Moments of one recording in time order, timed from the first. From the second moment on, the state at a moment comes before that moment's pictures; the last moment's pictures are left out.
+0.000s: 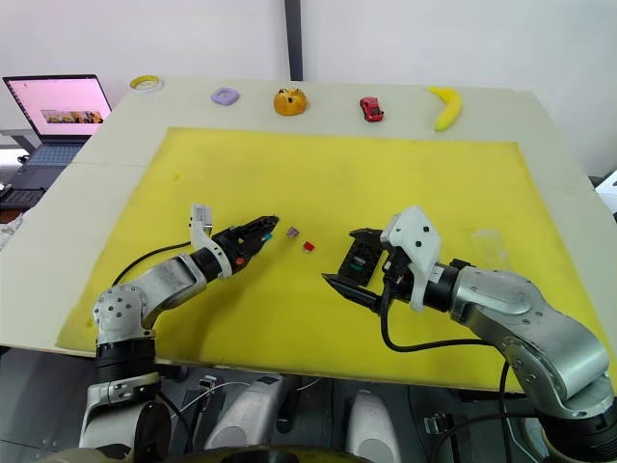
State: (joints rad) left arm -0.36 0.14 0.30 0.01 -1.38 1.05 0.21; right arm -0.12 -0.77 -0.11 -0.73 0.77 0.79 0.59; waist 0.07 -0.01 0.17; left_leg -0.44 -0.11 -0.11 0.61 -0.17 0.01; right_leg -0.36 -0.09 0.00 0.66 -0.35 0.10
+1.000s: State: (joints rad) left arm -0.36 0.14 0.33 0.03 -1.37 1.06 0.21; right arm -0.11 -0.77 -0.11 -0.73 0.75 0.78 0.59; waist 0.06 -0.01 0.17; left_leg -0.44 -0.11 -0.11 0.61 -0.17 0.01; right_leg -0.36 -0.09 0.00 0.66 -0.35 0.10
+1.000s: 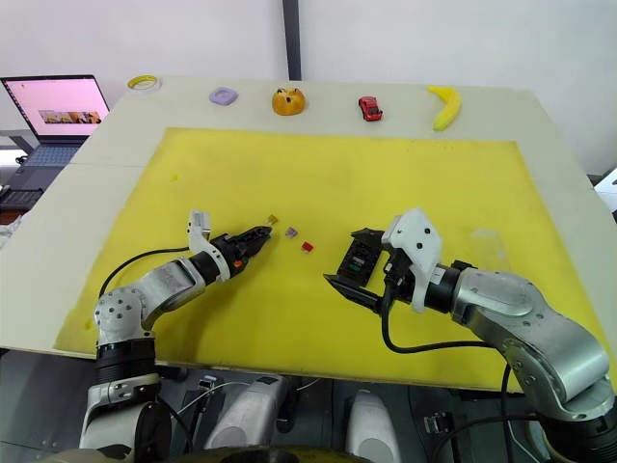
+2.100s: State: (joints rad) left arm -0.36 0.21 0.38 0.01 -1.61 1.10 0.22; right arm -0.14 -0.72 -0.12 -0.70 0.78 0.78 0.57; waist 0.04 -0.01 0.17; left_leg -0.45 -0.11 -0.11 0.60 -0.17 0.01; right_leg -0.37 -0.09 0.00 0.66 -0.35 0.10
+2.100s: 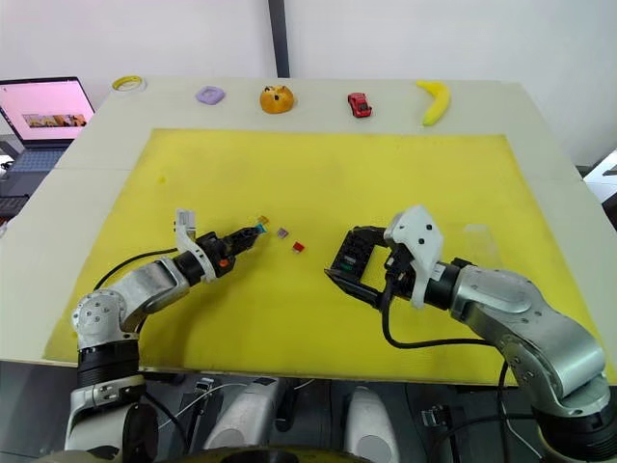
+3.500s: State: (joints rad) left arm -0.56 0.25 0.18 -0.06 -1.95 0.95 0.19; right arm -0.43 -0.17 -0.14 -0.46 1.36 0.80 -0.11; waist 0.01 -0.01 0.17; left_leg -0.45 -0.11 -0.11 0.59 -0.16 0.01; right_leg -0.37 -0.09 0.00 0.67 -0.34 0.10
